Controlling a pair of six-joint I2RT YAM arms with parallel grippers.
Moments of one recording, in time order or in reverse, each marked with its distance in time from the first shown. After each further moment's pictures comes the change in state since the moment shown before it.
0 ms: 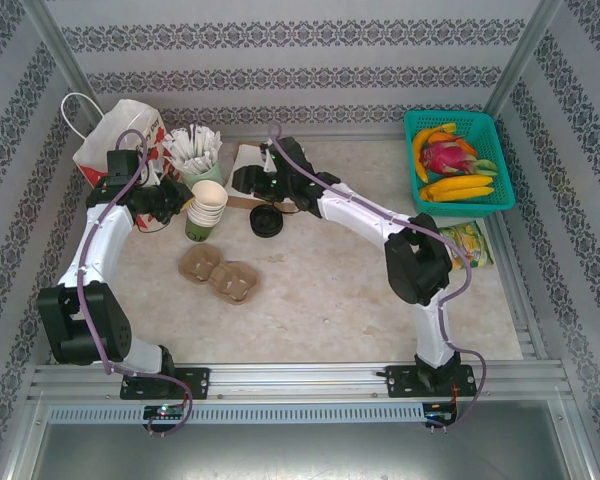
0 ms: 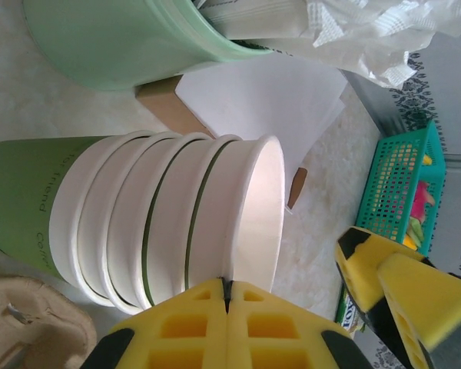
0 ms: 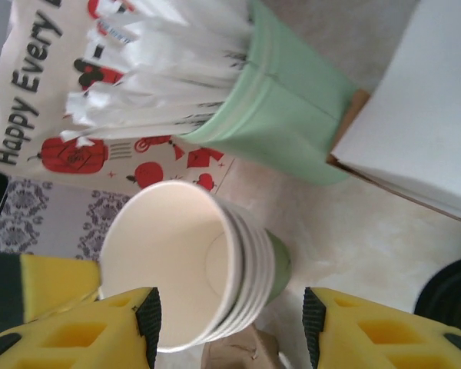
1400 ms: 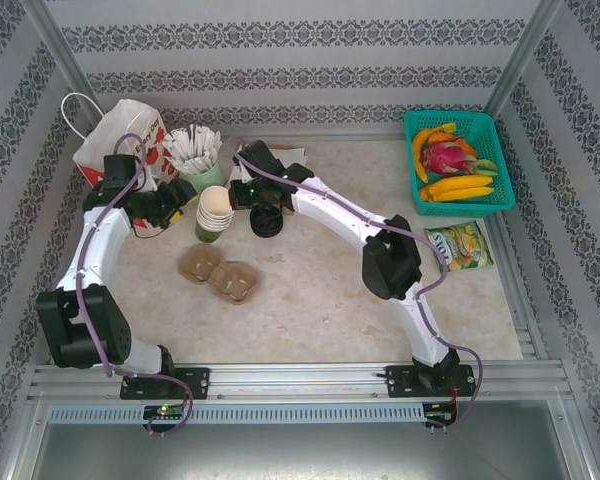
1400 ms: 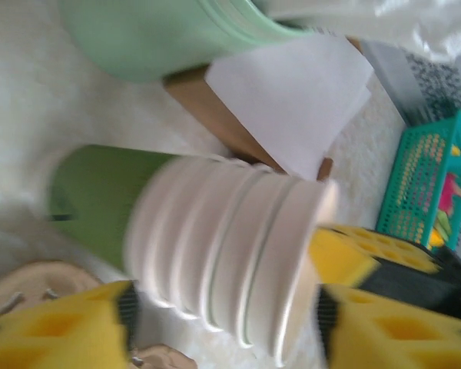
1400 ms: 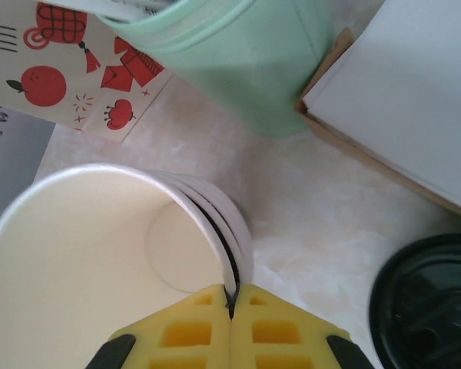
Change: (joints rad) left arm 0.032 -0.028 -0.024 -0.052 -0.039 0.066; right arm 0.071 0.166 0.349 -0.451 0.160 -0.277
